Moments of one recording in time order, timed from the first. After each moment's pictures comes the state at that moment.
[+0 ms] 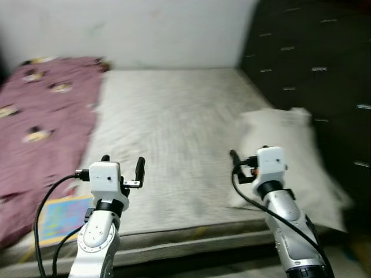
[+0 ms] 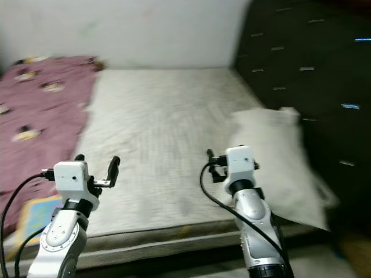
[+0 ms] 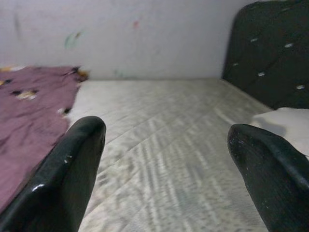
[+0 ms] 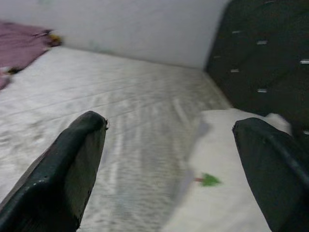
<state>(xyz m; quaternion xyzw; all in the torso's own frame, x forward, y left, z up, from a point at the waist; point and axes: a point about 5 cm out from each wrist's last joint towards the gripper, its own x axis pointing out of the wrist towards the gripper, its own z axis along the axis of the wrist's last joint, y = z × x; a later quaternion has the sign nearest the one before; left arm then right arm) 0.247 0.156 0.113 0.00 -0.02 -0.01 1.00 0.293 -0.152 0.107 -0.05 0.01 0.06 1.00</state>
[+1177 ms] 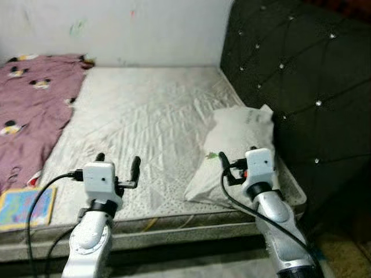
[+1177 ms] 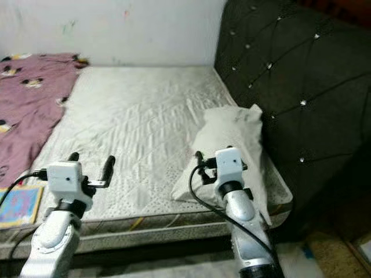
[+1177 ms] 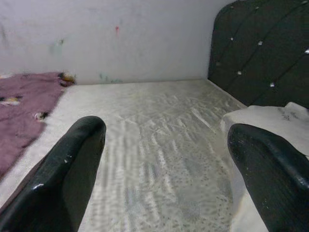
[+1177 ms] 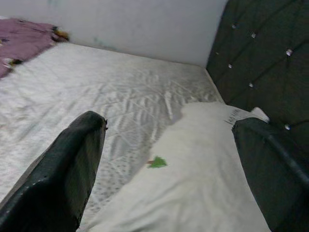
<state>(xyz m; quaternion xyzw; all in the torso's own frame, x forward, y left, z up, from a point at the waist) 0.247 0.150 0.116 0.00 -0.03 -0.04 1.00 0.293 -0.144 0.105 -0.07 0.01 0.08 0.99</state>
